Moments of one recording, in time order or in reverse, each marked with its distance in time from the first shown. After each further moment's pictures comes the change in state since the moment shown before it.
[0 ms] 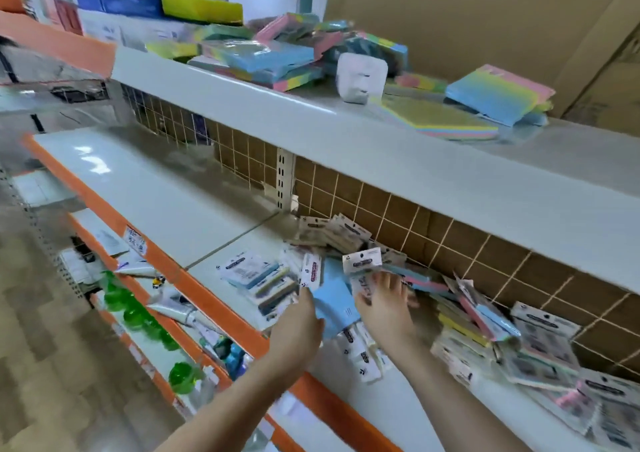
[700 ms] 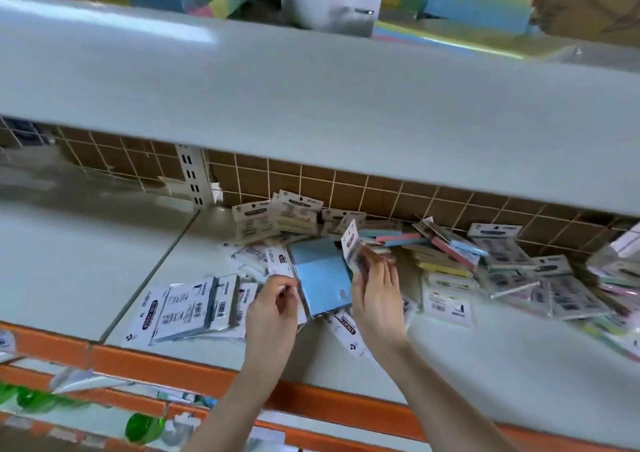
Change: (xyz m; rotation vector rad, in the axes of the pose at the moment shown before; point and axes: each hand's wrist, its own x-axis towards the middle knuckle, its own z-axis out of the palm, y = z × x) left_hand 0.063 -0.038 -0.002 -0.490 0.007 0.301; right_hand -0.019 -0.024 0.034 0.299 0.417 0.266
